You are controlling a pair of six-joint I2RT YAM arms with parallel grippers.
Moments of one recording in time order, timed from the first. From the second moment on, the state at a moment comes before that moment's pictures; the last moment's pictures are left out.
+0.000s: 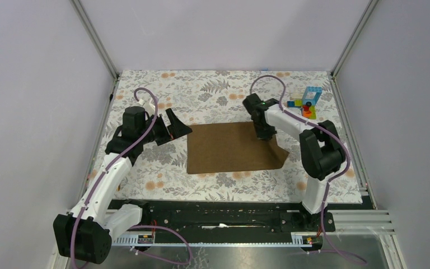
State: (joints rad) left arm -0.18 1.01 0.84 -0.40 0.50 -0.63; right arm 0.47 1.87 1.35 -0.89 0.40 0.31
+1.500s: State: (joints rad) left arm -0.18 0.89 0.80 -0.47 0.45 -0.64; right arm 0.79 2.31 1.83 -0.62 -0.39 0.58
